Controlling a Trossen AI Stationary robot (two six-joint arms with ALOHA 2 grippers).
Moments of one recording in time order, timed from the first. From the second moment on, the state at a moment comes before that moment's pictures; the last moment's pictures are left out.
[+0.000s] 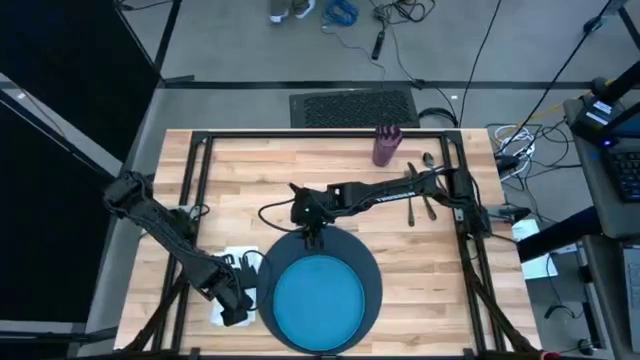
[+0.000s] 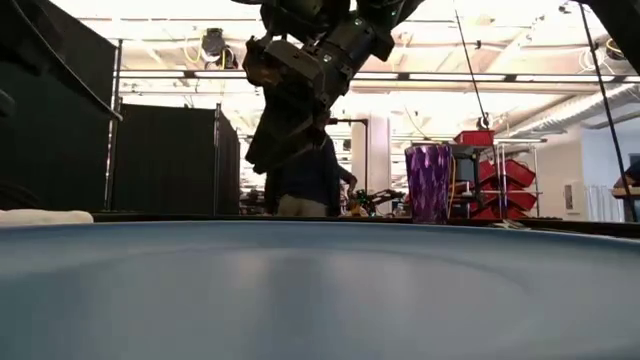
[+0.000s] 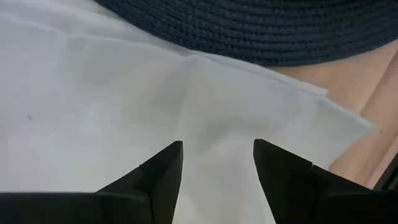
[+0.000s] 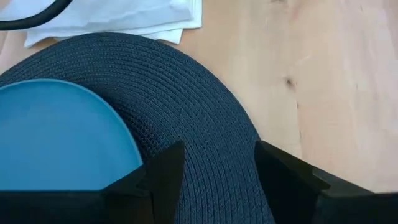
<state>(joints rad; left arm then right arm) -0.75 1.54 0.93 -0.82 0.07 -1.08 -0.01 2.08 1.62 -0.45 -0.16 0.07</state>
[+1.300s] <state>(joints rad) -0.76 1.71 0.93 -0.73 0.12 -0.93 -0.01 2.08 1.62 -0.45 -0.16 0.07</state>
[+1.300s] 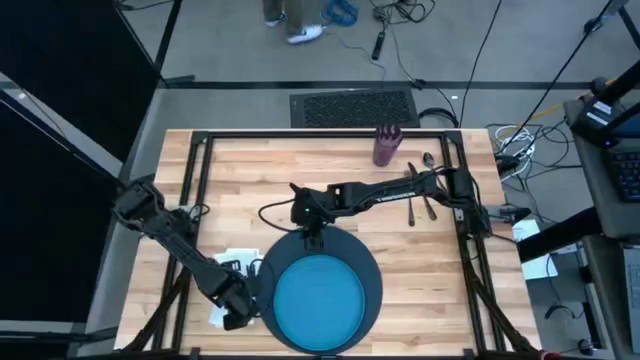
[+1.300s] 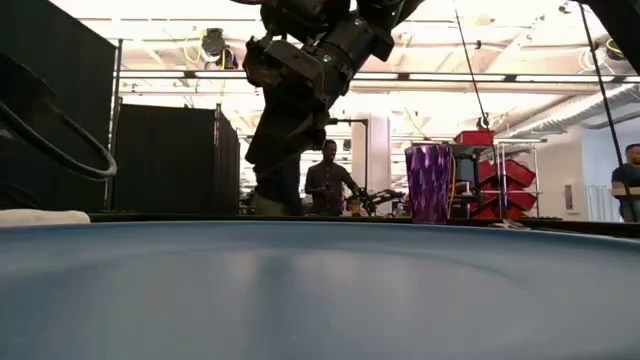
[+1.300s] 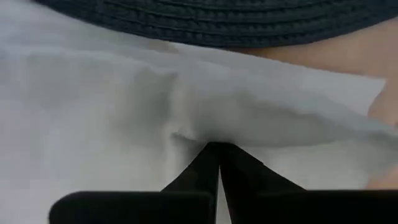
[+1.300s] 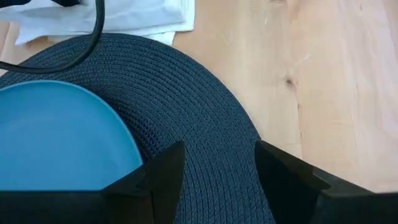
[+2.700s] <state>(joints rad) -0.73 1.70 1.04 -1.04 -0.01 -0.85 -0.01 2.08 1.62 -0.47 -0.16 0.07</state>
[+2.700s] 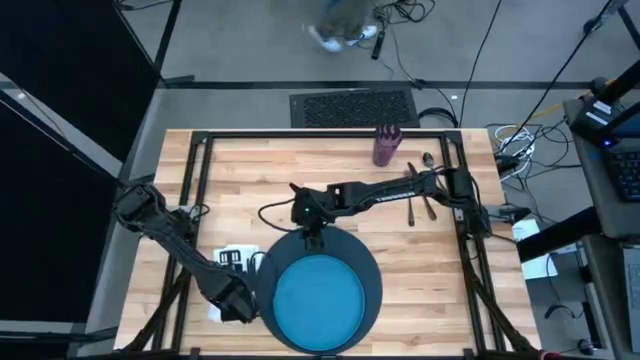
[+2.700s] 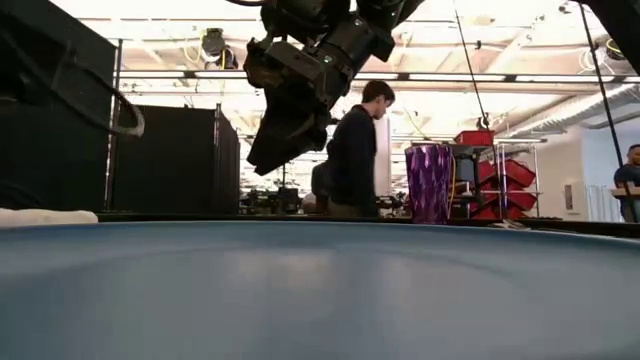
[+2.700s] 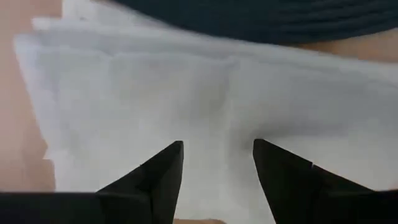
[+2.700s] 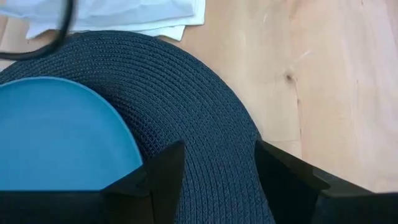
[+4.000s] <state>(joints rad) -0.75 1.69 1.02 -1.12 0.13 -0.86 -0.01 2.09 1.62 -0.48 -0.16 0.09</state>
